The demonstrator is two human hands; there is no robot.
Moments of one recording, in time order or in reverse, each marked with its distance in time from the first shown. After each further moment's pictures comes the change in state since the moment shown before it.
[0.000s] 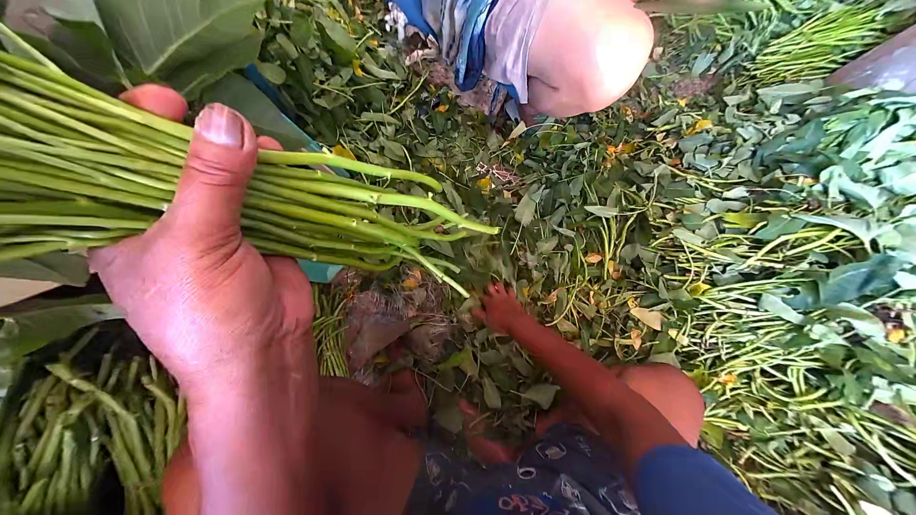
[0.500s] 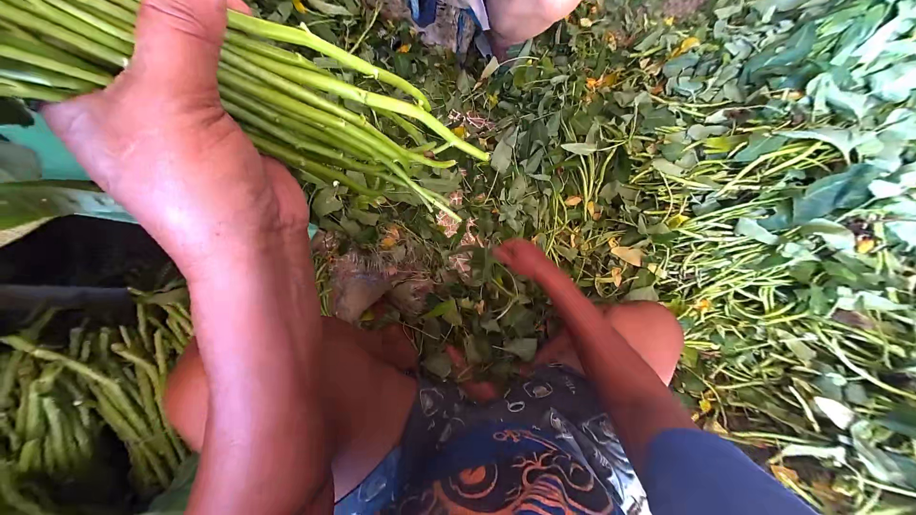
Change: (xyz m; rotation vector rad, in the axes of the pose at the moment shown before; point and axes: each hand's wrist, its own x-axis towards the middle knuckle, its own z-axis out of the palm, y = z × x) left_hand -0.001 -0.039 0.029 -0.013 -0.055 0.076; right_hand -0.079 0.050 -0.030 0.546 0.277 0.034
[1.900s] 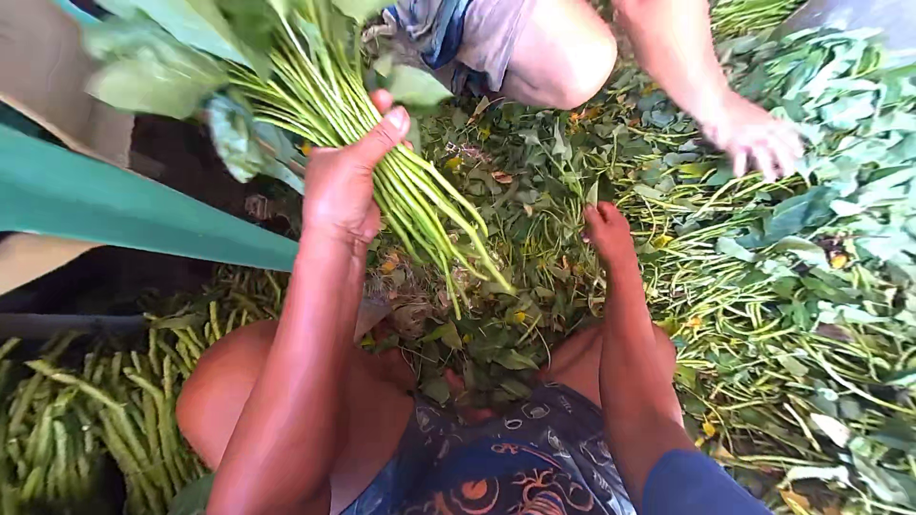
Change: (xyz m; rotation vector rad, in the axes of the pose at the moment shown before) left_hand -0.028 -0.018 0.042 -0.024 -0.359 -0.548; right_hand -0.047 0.024 -0.126 0.493 0.716 0.063
